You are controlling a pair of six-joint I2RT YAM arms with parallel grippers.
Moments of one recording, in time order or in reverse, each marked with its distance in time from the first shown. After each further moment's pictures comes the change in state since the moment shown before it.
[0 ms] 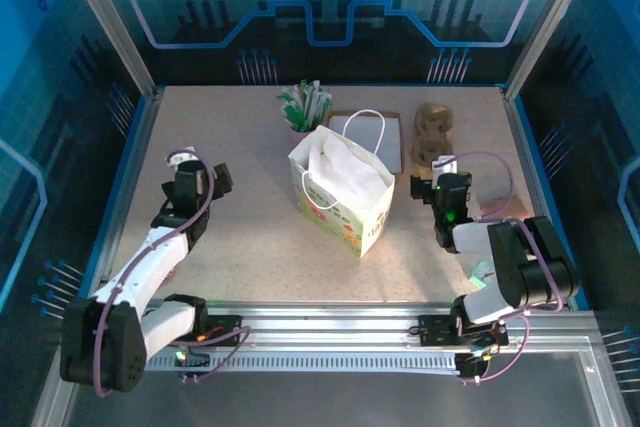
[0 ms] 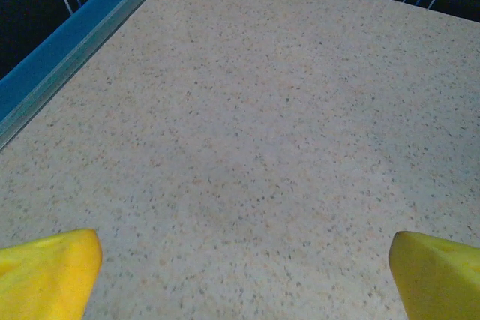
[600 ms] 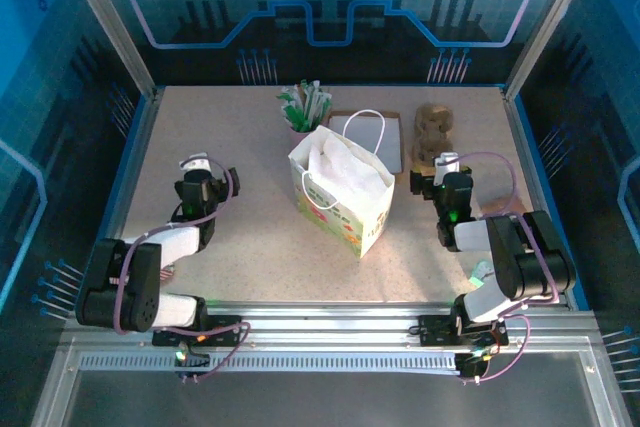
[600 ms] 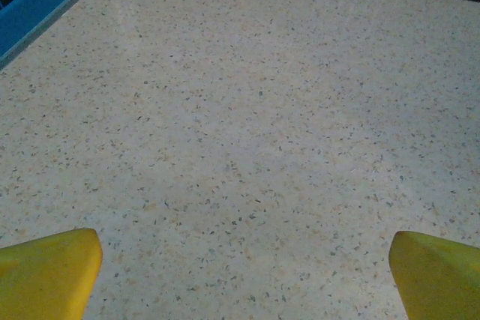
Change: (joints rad) left arm 0.051 0.294 -0.134 0.514 0.127 0.111; right arm -0.022 0.027 -0.001 0.099 -0.071 -0.002
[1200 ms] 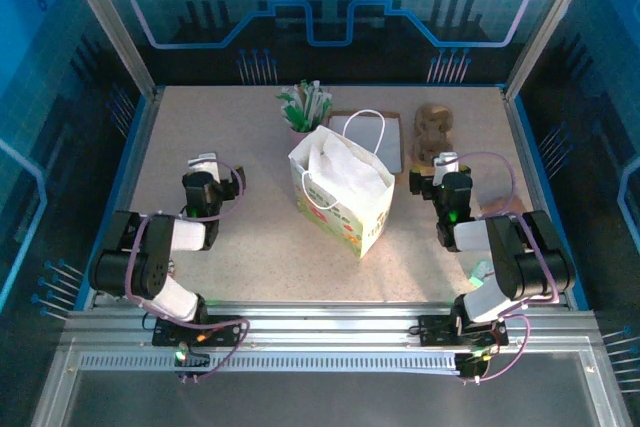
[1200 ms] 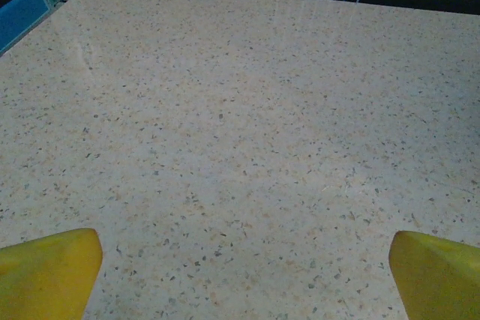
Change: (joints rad) left arm 0.000 0.177 -0.037 0.322 0.077 0.085; right arm 0.004 0.001 0.000 0.003 0.001 -0.006
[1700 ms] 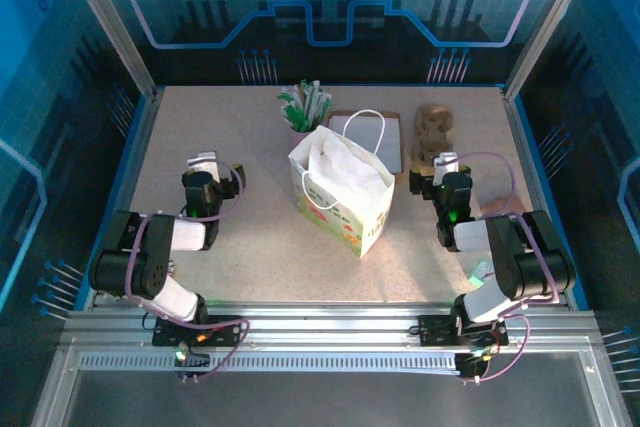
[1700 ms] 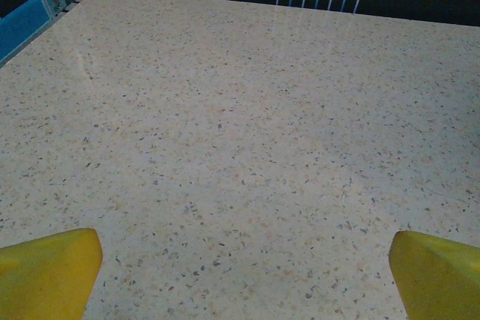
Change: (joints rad) left arm 0.000 0.000 0.000 0.019 0.000 0.001; right arm 0.000 0.000 0.000 0.000 0.000 0.000
